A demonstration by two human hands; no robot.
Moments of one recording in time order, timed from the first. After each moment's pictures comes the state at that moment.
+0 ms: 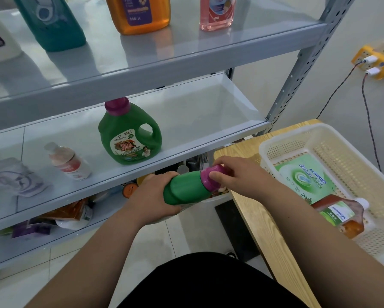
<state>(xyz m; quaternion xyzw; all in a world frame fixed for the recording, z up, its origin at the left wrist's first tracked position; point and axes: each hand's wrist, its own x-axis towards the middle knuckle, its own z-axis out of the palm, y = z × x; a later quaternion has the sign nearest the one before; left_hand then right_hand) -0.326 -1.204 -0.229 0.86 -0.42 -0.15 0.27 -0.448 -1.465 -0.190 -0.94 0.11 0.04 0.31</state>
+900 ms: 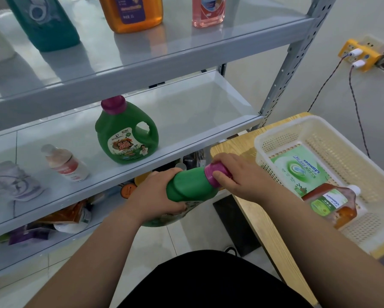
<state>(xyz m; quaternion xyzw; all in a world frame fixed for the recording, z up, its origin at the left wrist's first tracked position) -0.330 -1.205 -0.214 0.84 -0.44 -0.18 0.26 -0.474 -1.448 -0.189 -0.97 0.04 -0.03 0.25</state>
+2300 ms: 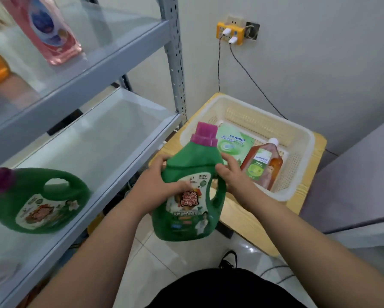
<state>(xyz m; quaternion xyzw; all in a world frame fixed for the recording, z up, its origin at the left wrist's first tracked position) -0.379 -1.354 -0.160 0.71 -0.41 -0.42 0.39 -0.593 -1.471 -0.206 -0.58 0.40 -0.21 0.68</state>
